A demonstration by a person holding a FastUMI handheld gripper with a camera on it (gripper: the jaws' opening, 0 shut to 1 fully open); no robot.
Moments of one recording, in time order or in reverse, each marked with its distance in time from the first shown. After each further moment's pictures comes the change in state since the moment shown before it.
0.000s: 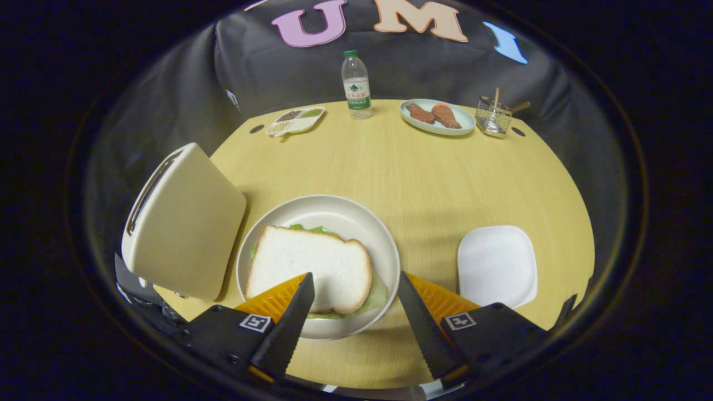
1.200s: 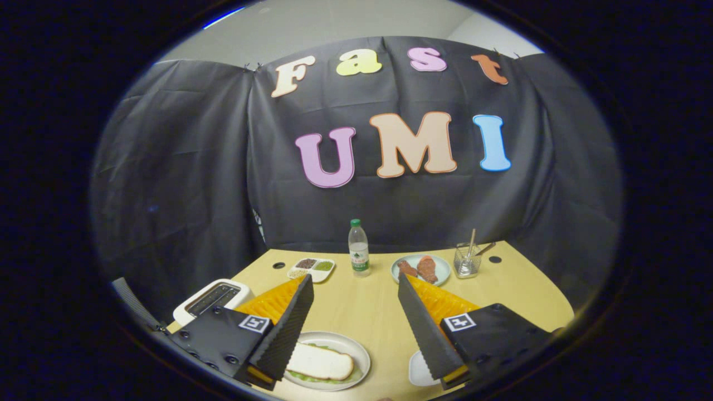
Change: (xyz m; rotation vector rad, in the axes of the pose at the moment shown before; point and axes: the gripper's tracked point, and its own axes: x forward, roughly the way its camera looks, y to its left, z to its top) arm -0.161 -0.018 0.174 -0.019 -0.737 0.063
